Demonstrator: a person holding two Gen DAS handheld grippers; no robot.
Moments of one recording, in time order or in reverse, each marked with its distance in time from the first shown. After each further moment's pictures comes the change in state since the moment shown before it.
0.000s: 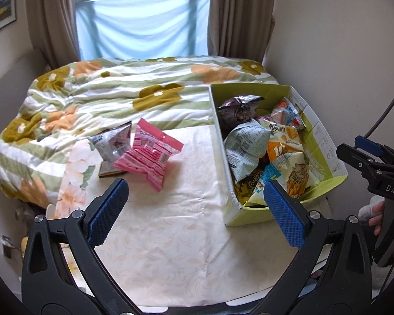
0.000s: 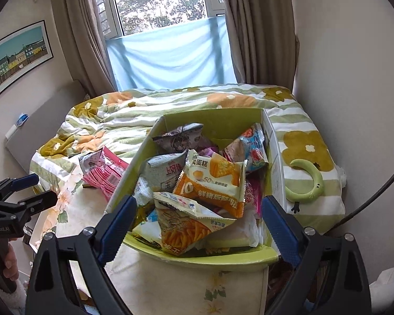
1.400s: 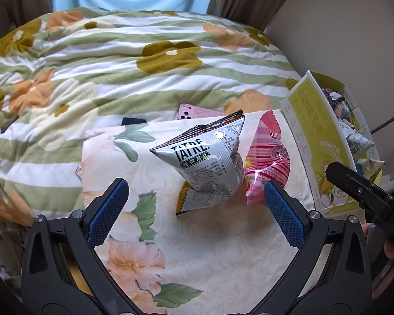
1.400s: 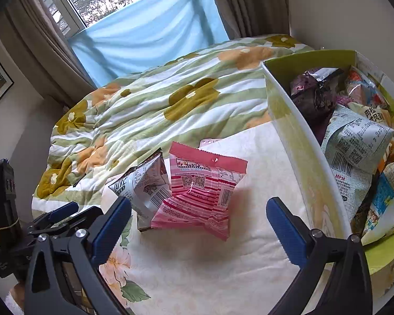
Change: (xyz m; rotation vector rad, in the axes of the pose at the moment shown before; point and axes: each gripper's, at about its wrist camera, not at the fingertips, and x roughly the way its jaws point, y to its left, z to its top) left arm 0.194 0.255 0.052 -0.013 0.277 -0.264; right arm 0.186 0.224 0.028 0.348 0.176 -0.062
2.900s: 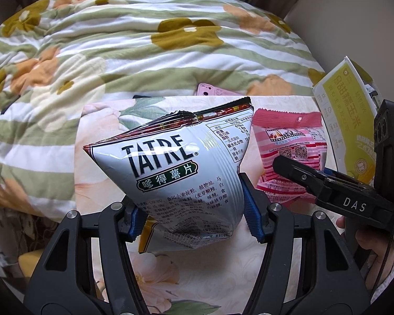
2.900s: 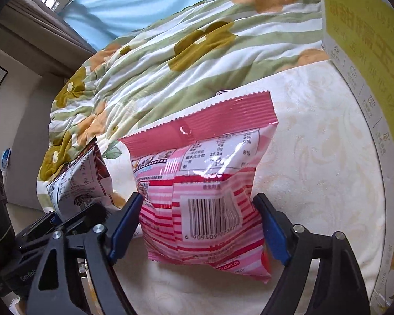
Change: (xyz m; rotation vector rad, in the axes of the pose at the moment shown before) left arm 0.051 0.030 -0.012 -0.057 0.068 0.075; right arm 0.128 -0.003 -0.004 0.005 0.248 0.108
